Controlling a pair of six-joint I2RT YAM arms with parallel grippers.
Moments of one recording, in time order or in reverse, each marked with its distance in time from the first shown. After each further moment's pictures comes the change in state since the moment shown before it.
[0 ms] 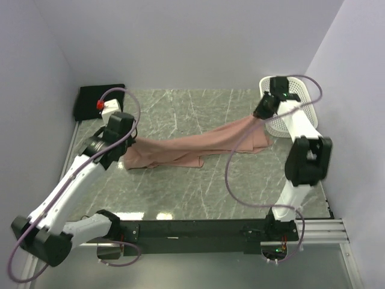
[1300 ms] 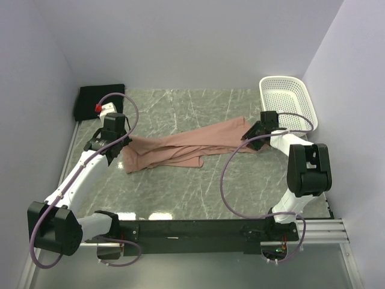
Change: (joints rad) left arm 0.264 0.146 -0.215 0.390 0.192 0.109; right arm 0.043 -0.006 -0.481 0.412 -0.057 0.273
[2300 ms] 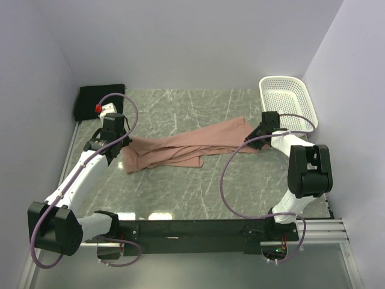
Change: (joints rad) left arm 0.011 0.000 -0.005 0.000 0.039 0.000; right arm -0.010 -0.015 -0.023 0.000 0.025 0.027
